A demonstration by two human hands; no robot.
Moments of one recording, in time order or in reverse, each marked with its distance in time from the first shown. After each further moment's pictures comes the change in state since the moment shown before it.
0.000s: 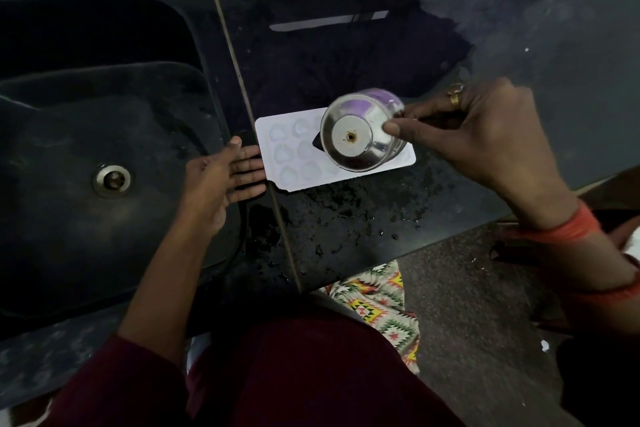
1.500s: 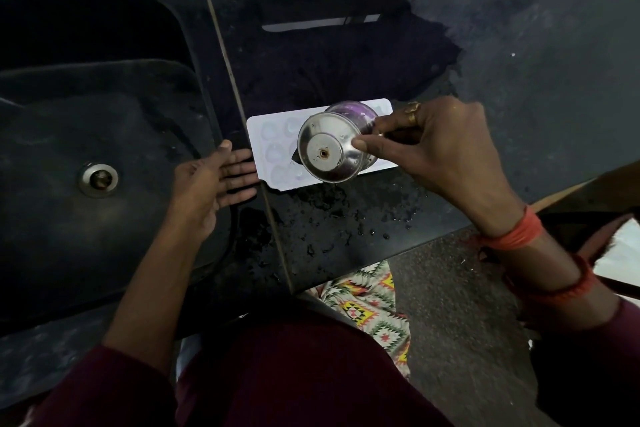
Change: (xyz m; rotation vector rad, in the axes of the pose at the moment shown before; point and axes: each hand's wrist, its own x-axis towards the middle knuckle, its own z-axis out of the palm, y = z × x) left_hand -0.004 -0.006 -0.003 -0.023 -0.009 0.006; right_hand -0.001 -0.003 0.024 -0.035 -0.028 -0.019
